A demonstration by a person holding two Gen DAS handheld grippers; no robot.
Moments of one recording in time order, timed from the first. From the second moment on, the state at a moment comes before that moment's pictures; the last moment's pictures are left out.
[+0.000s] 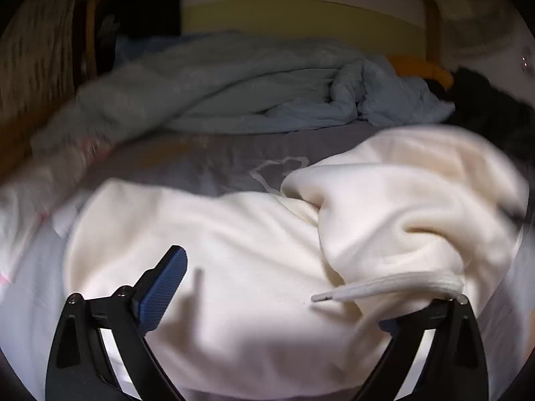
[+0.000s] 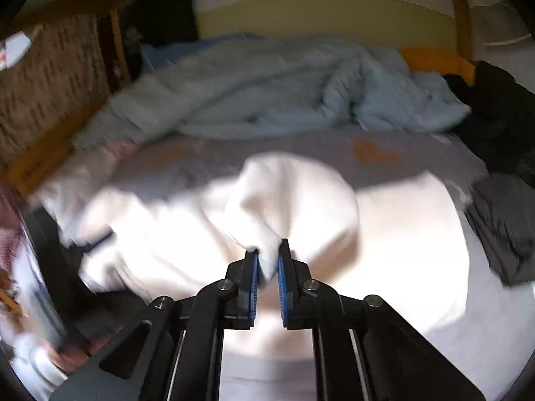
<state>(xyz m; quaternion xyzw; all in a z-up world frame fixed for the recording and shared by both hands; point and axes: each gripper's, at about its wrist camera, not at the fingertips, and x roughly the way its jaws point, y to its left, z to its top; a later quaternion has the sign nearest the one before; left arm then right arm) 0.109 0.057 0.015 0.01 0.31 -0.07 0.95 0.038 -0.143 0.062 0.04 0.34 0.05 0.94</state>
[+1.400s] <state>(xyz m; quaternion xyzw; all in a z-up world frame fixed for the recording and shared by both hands) 0.101 0.002 0.067 -0.06 0.31 -0.17 0.93 0.033 -0.170 -0.020 0.10 0.36 0.07 0.93</state>
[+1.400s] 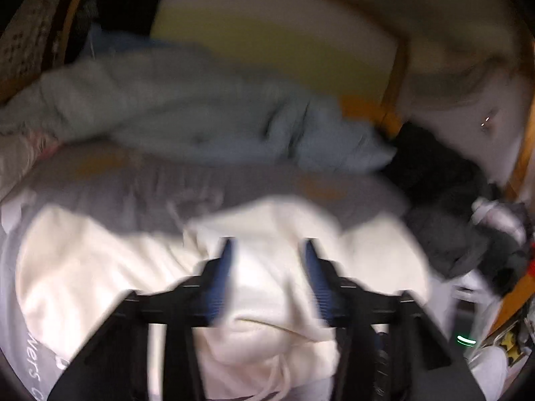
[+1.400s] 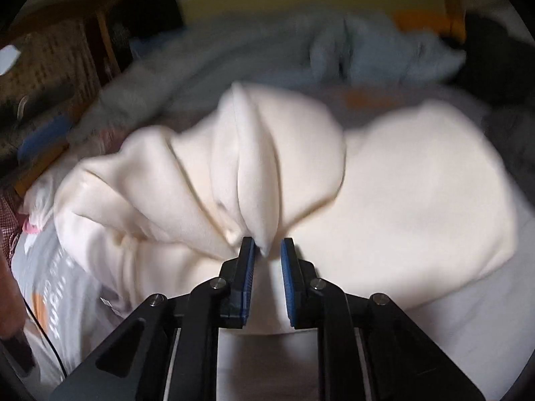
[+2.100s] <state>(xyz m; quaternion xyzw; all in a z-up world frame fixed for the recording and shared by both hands) 0.098 -0.007 -0.022 0.03 0.33 -0.09 0.94 -0.020 -0.314 -0.050 0.38 0.32 -0.04 0.87</state>
